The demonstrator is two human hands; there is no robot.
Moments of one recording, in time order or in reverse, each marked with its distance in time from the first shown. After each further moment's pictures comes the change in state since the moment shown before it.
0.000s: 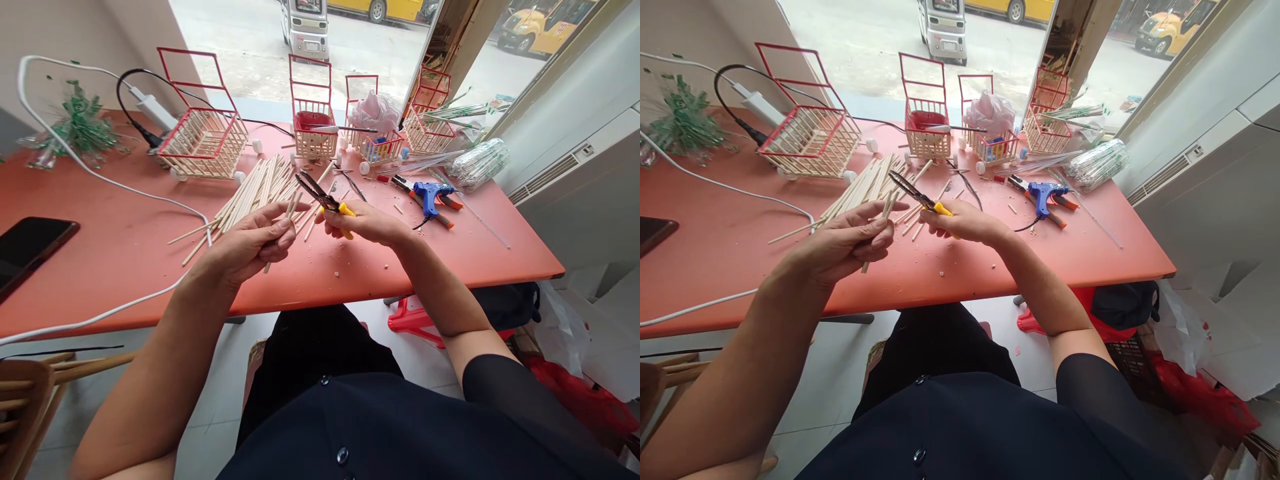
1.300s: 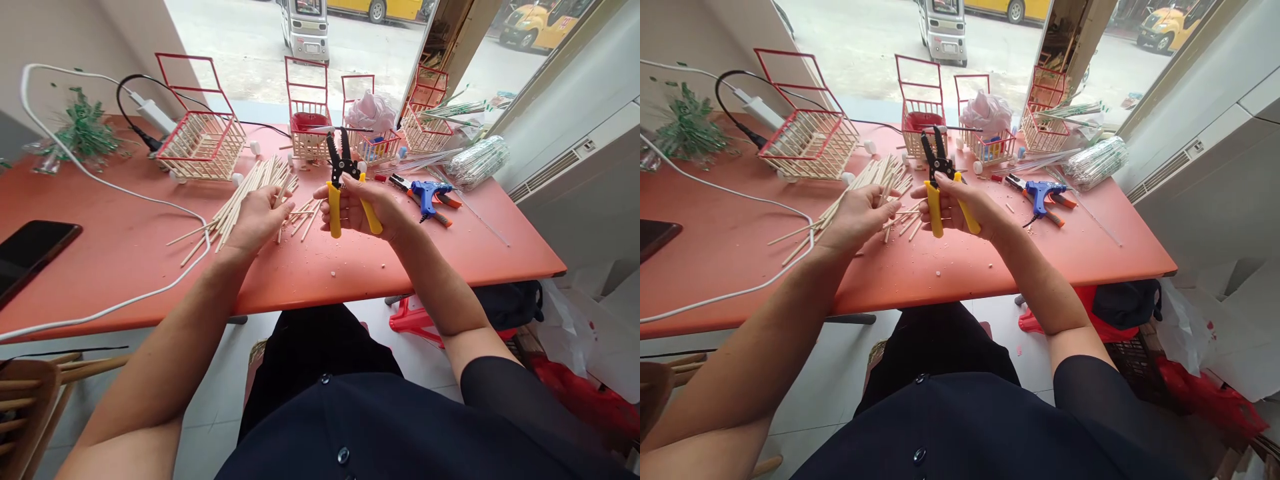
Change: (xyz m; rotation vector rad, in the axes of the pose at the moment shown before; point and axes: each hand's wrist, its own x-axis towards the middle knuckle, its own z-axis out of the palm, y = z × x) left_hand 0.057 -0.003 -0.002 0.682 0.546 0.195; right_hand -0.004 -0.010 -0.007 0.524 0.026 0.020
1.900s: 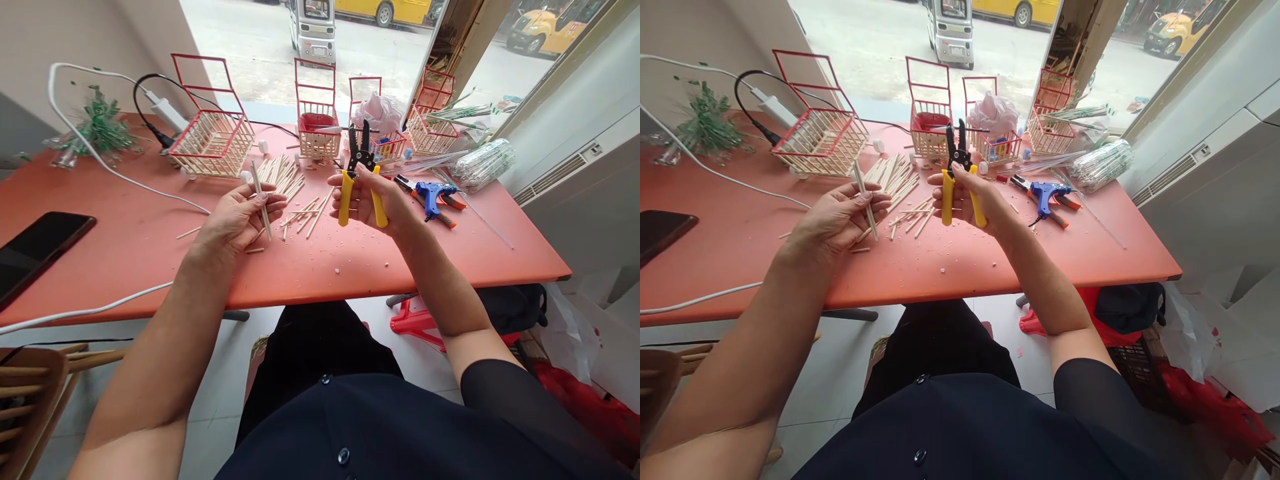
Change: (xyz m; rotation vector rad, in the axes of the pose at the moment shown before) left_hand -0.004 -0.013 -0.030 -0.641 0.016 -0.237; right_hand 0.006 0.003 -0.009 -0.090 0.094 -0.099
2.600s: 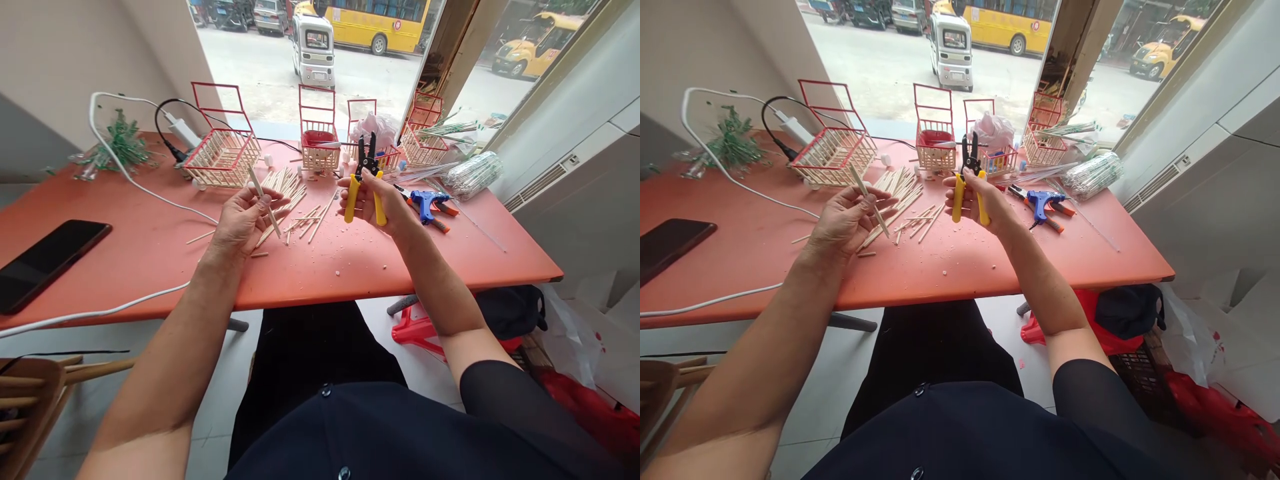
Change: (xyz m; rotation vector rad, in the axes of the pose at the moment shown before) left_hand 0.005 -0.013 -0.004 -0.079 -0.092 0.250; right_hand 0.005 -0.002 -0.012 0.087 0.104 -0.028
